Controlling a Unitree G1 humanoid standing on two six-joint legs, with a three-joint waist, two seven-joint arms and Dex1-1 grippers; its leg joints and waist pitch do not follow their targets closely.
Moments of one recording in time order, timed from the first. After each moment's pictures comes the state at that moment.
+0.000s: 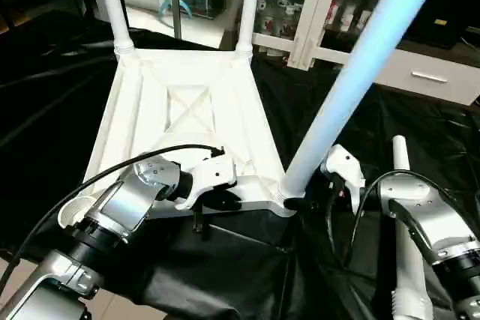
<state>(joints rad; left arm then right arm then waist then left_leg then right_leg) -0.54 0.46 -0.43 0.25 0.05 0.32 -1.18 -0.36 -0.51 0.22 0.28 0.22 0.25 1.06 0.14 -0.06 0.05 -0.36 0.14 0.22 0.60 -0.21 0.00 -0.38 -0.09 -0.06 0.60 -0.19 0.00</state>
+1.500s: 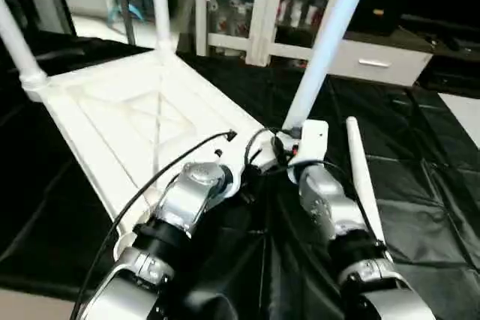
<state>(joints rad) -0.60 0.06 -0.26 0.47 0.09 0.56 -0.55 -0.58 0.06 -0.06 0.73 0.16 0.12 -0.01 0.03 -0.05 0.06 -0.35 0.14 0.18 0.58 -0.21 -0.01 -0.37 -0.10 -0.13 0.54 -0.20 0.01</state>
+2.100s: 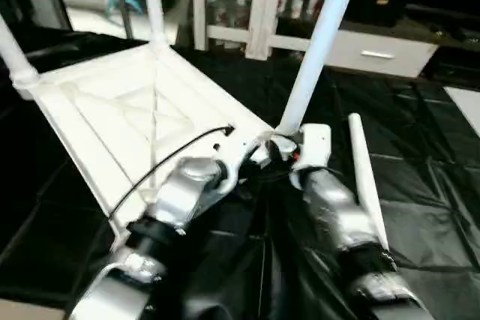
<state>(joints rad) -0.59 0.19 -0.29 0.39 0.07 0.50 -0.70 -0.41 -0.07 0.00 0.41 0.21 0.29 0.23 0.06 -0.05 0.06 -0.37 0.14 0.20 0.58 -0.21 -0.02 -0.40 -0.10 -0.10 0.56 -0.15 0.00</state>
